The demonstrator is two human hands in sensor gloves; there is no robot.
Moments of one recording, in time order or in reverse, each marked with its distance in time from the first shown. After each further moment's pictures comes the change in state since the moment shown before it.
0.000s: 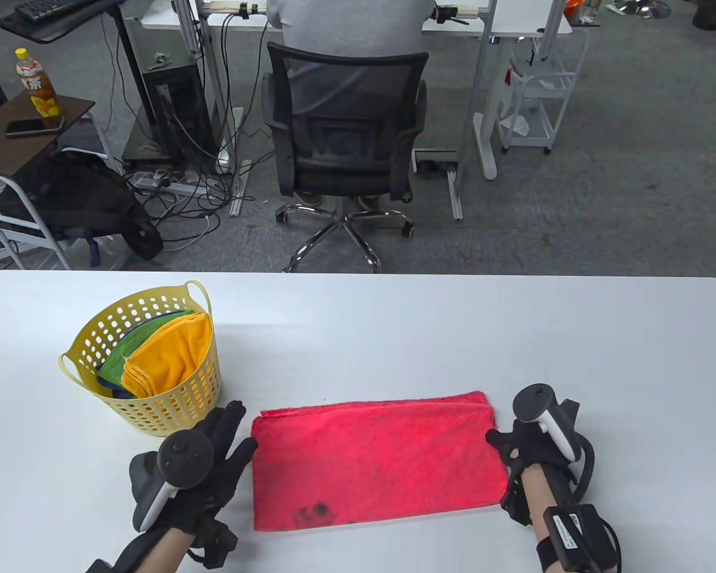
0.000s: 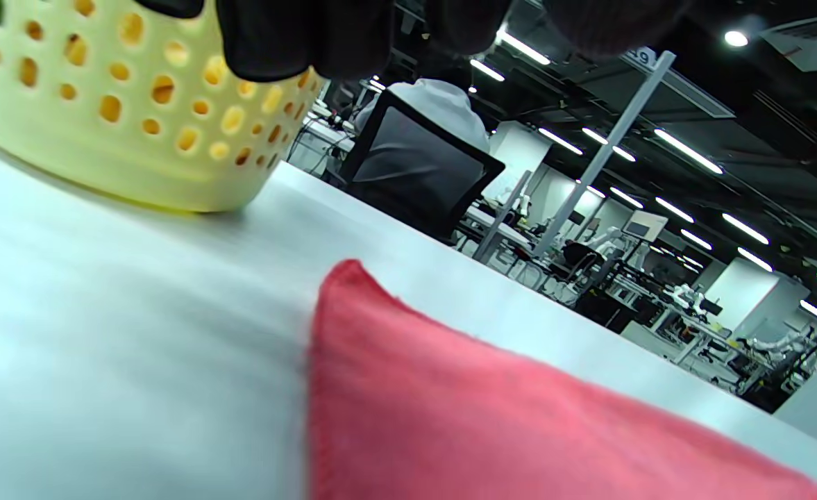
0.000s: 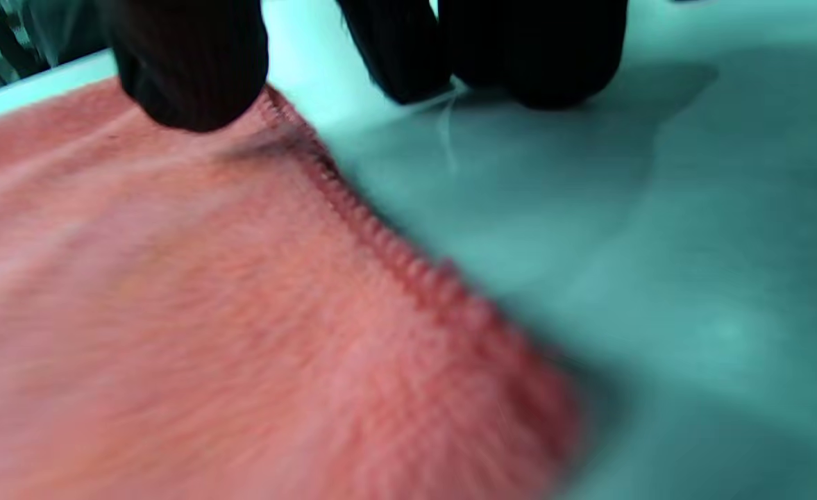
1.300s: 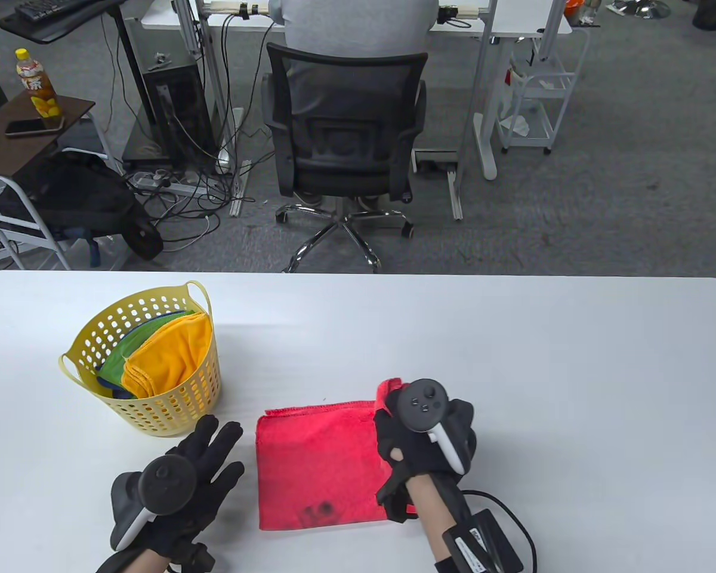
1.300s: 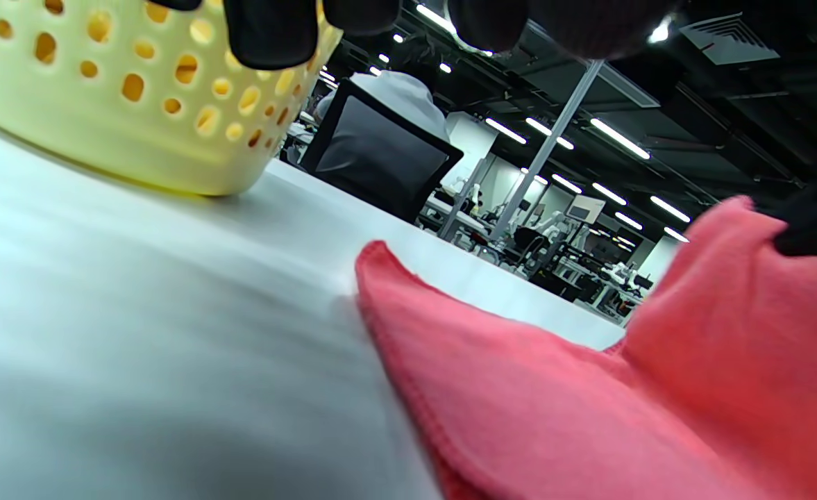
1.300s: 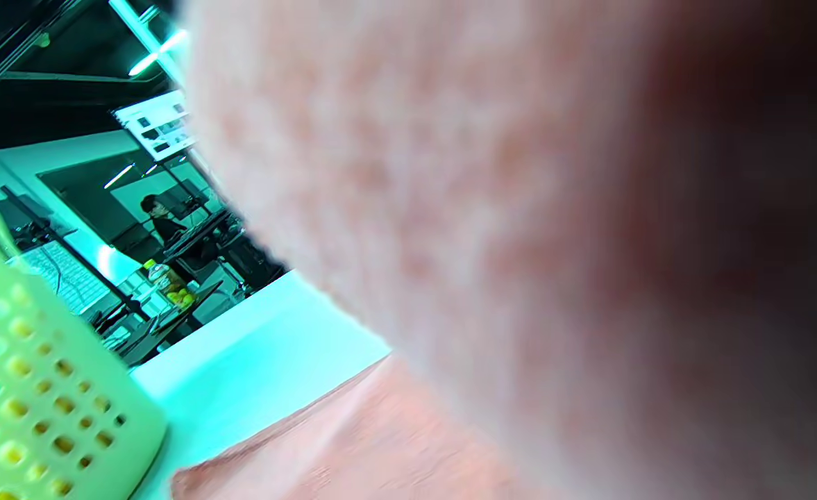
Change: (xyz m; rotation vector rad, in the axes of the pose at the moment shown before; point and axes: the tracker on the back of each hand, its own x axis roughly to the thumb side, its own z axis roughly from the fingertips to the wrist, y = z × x) left_hand -0.028 -0.006 0.003 -0.022 -0.118 0.016; right_hand 0.180 -0.018 0.129 -0.054 -0.410 -0.301
